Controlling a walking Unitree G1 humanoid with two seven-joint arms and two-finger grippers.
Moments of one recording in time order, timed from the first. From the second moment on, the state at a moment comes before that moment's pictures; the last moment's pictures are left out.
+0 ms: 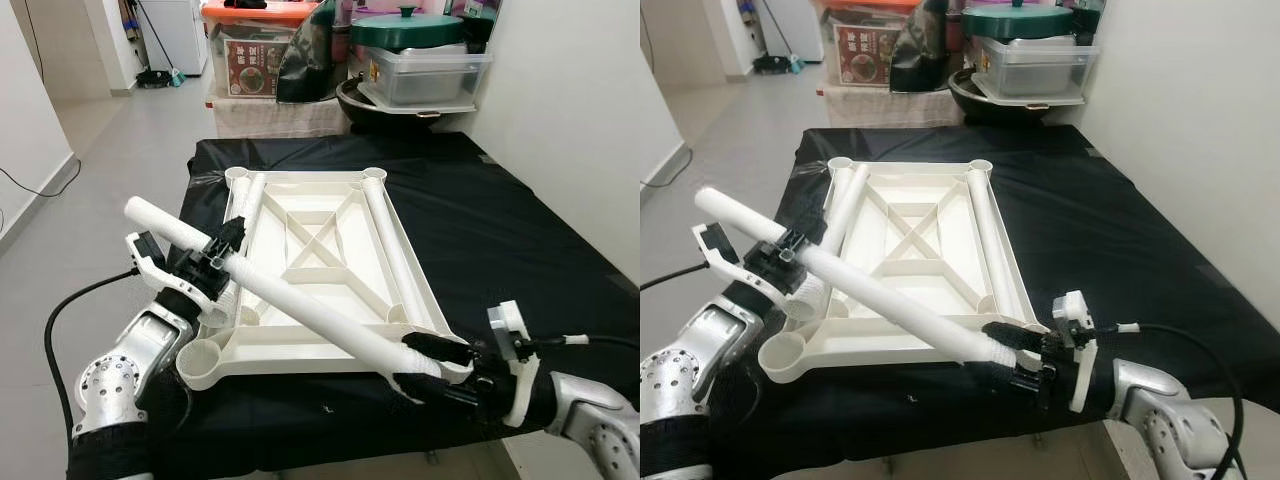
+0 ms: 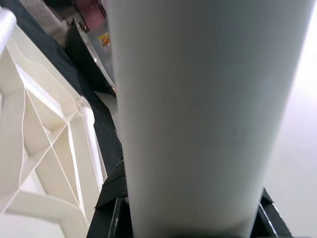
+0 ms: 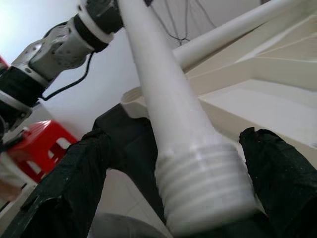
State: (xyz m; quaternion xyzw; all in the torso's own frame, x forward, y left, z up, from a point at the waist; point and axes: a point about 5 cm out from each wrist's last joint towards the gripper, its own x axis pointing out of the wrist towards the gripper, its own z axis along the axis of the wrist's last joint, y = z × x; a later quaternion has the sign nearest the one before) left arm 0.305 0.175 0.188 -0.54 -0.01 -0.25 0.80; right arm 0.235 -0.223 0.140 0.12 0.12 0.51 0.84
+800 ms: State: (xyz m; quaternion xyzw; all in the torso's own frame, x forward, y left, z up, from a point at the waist) left arm 0.308 0.171 0.185 -0.53 0.00 -0.25 0.81; right arm 0.322 -0.231 0.267 -0.06 0.03 0.32 0.94
